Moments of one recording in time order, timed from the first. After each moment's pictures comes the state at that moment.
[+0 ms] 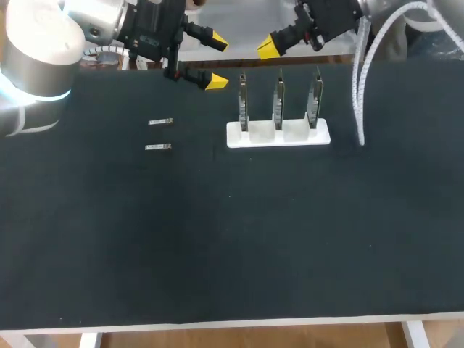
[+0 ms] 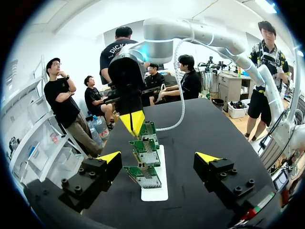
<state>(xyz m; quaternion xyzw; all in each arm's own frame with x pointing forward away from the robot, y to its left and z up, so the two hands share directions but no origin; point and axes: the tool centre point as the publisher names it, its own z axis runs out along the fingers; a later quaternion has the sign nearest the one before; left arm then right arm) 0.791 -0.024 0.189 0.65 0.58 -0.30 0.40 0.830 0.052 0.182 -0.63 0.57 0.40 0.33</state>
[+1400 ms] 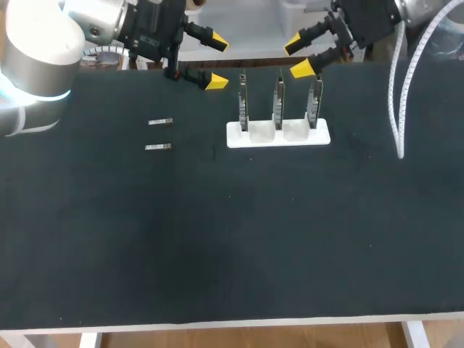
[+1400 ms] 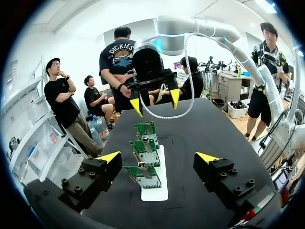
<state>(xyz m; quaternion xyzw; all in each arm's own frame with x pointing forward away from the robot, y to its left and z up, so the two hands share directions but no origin) 0.791 -0.024 0.189 0.65 0.58 -0.30 0.40 0.788 0.004 0.192 -0.61 0.61 0.38 0.33</state>
